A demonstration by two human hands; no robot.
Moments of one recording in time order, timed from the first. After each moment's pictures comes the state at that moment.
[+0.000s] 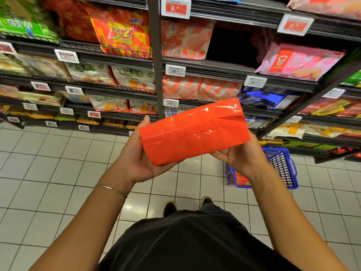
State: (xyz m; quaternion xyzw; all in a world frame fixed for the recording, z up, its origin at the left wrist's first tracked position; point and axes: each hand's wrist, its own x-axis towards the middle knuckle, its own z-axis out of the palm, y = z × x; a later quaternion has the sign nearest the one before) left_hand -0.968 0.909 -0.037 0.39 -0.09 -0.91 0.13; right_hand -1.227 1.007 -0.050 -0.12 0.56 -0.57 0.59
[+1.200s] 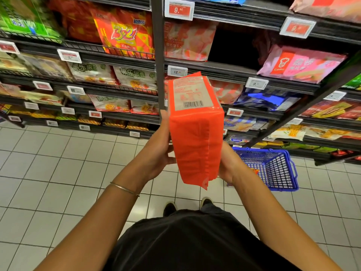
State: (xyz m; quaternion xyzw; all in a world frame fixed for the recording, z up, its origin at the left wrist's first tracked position) left_hand -1.003 0.921 -0.024 0.43 -0.41 -0.77 0.21; right_hand -1.174 0.995 -0.049 -0.14 0.59 -0.47 0.64
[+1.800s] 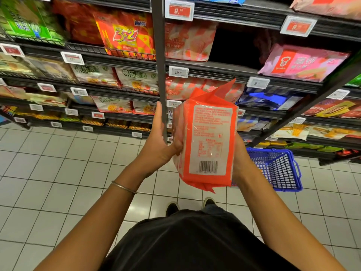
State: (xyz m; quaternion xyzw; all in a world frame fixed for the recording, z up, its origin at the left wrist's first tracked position) left_hand -0.986 0.910 -0.059 0.37 -0.64 -0.62 0.26; right_hand -1.182 0.999 -0.033 -0.19 0.48 -0.55 0.66
